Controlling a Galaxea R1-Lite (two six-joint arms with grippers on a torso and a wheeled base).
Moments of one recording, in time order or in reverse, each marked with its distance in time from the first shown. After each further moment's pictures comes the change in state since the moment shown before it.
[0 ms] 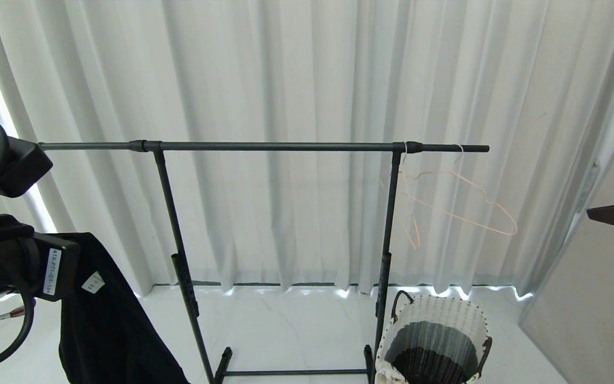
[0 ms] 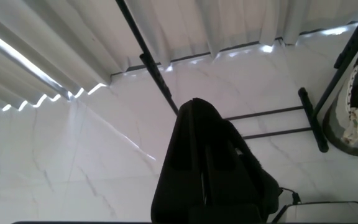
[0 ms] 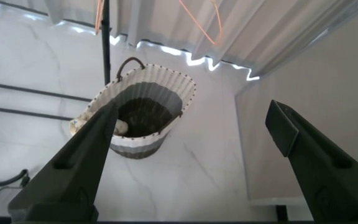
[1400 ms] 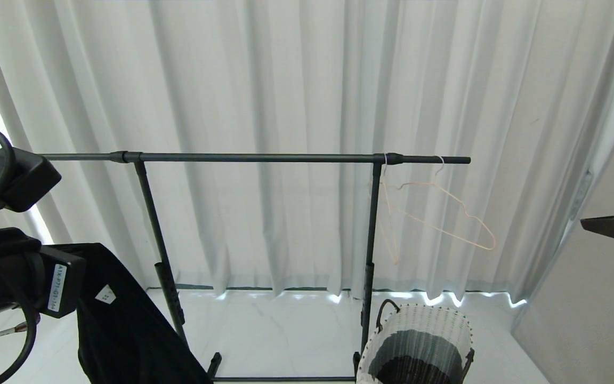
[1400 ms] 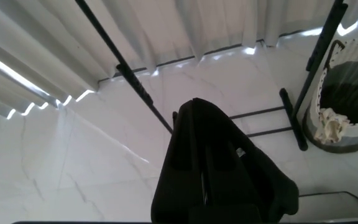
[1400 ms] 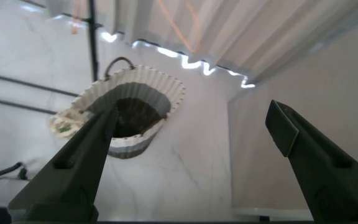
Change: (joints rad) left arm -0.057 -0.020 0.035 0.000 -0.001 -0.009; right arm 0.003 -0.011 0.053 -0.038 0.042 -0.048
